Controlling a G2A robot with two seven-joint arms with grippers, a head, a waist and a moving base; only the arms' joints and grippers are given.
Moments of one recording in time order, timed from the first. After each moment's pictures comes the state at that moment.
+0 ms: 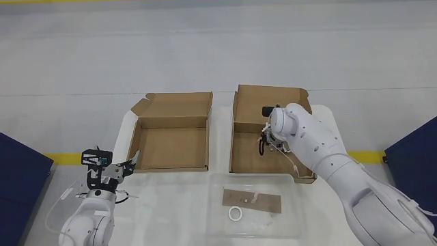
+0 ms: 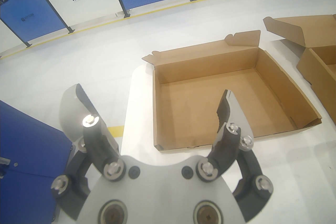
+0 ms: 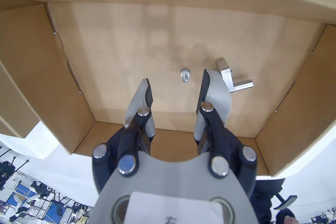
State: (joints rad) left arm 1.73 -1.15 -1.60 -1.80 1.33 0.00 0.00; right arm -0.55 -1.25 0.66 -0.90 -0.62 0.49 1.19
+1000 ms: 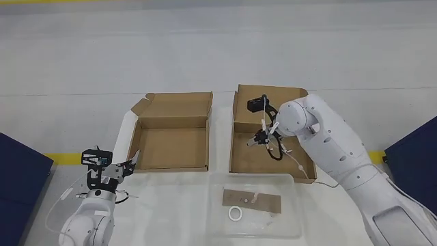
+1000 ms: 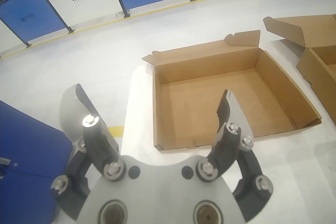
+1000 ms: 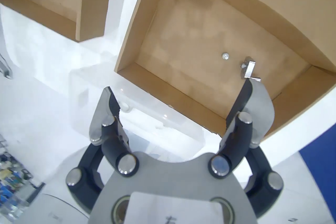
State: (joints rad) left arm 1.73 -1.15 -1.60 -1.80 1.33 0.00 0.00; right arm -0.66 -1.14 0.86 -1.37 -0.69 0.16 1.45
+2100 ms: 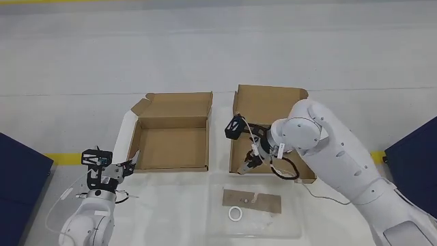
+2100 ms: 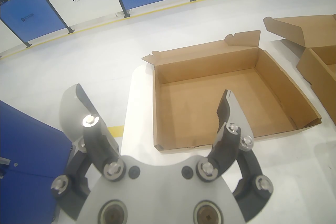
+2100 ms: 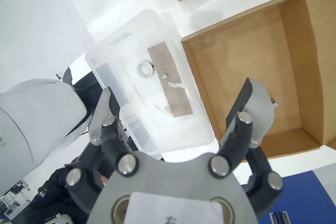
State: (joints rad) left arm 1.73 -1.15 -1.60 -1.80 1.33 0.00 0.00; right arm -0.73 -1.09 0.85 -1.67 -0.49 -0.27 1.54
